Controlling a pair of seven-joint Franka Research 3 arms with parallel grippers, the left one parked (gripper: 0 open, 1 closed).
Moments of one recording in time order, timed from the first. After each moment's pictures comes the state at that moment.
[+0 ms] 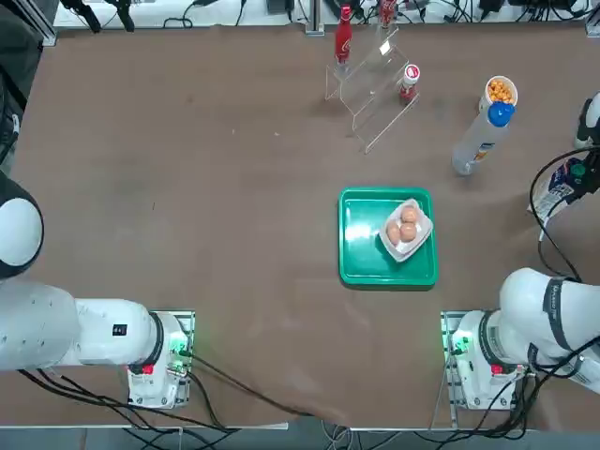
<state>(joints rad) -0.65 -0.08 0.03 -2.43 -0.28 2.28 -1.43</state>
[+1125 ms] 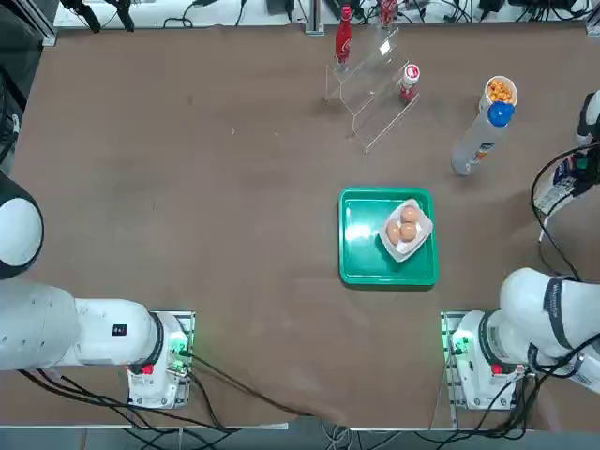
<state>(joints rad) -0.65 -0.07 0.04 -2.39 -0.28 2.31 -1.43</state>
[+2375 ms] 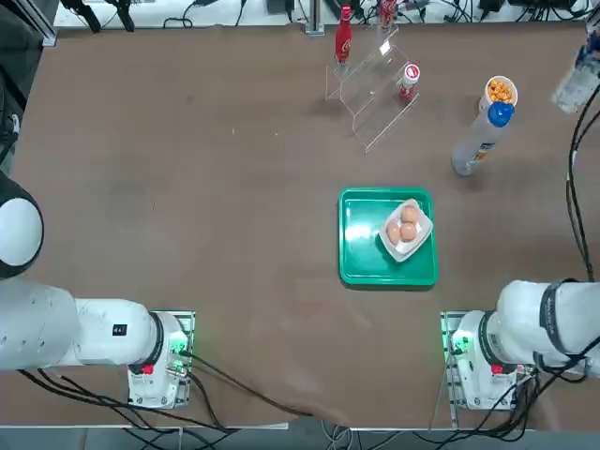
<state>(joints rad) -0.31 0.02 0.06 -1.63 -0.23 1.61 -1.07</state>
